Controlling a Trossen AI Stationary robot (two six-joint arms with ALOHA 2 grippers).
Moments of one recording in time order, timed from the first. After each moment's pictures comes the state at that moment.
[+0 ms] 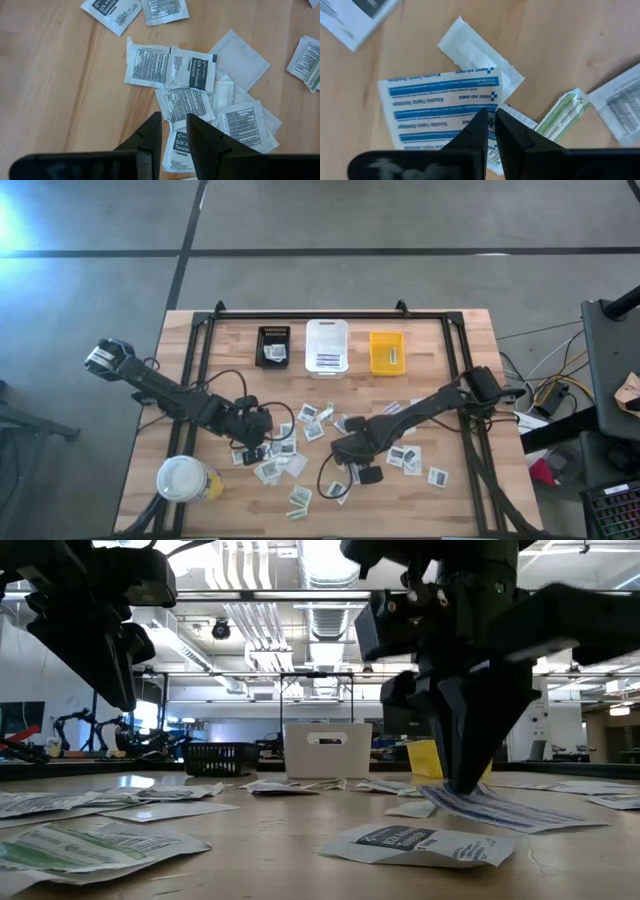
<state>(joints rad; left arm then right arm) -0.43 1.26 0.78 -0.61 -0.21 -0.60 0.35 1.98 1.34 -0.73 -0.03 0.15</state>
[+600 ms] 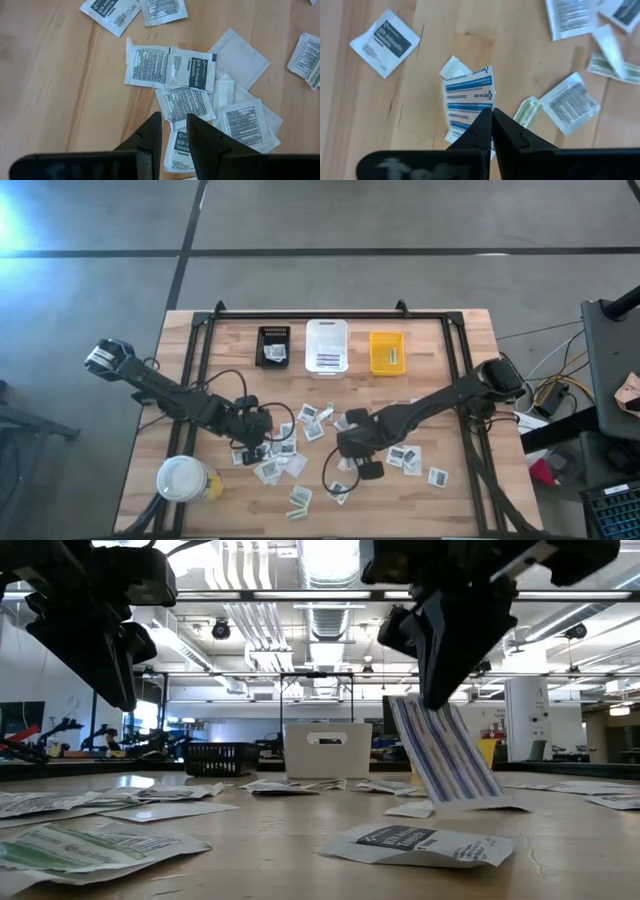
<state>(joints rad) -0.43 1.26 0.78 -0.61 -0.21 -0.58 0.34 1.83 1.34 -0.73 0.04 0.17</state>
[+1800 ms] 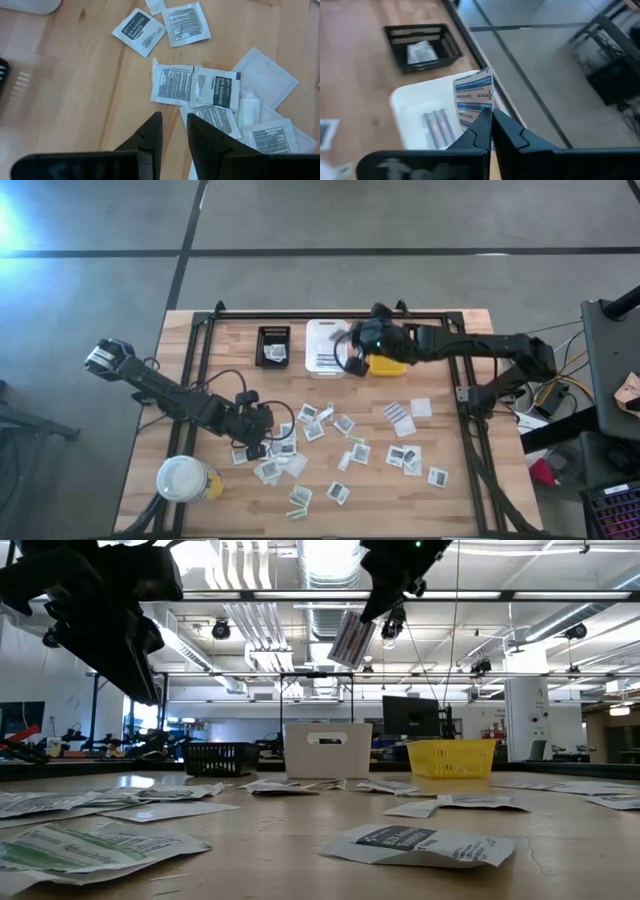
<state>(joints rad) -0.43 1.26 0.78 -0.59 -0.34 -0.55 -0.16 1.49 1.34 -0.54 0.49 -0.04</state>
